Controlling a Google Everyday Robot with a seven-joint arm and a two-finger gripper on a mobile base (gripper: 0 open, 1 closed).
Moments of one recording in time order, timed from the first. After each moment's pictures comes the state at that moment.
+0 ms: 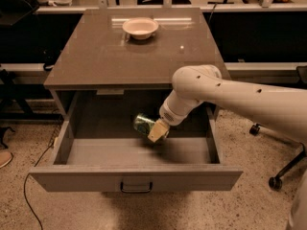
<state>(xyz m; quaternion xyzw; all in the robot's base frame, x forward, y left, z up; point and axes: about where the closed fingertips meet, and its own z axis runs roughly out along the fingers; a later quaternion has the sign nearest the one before) 0.593 -0.033 0.650 -0.47 0.86 0.11 0.16</state>
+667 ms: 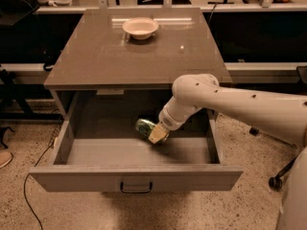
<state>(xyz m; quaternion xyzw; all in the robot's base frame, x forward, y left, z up) 0.596 -0.027 0.621 -0.45 0.87 0.13 0.16</state>
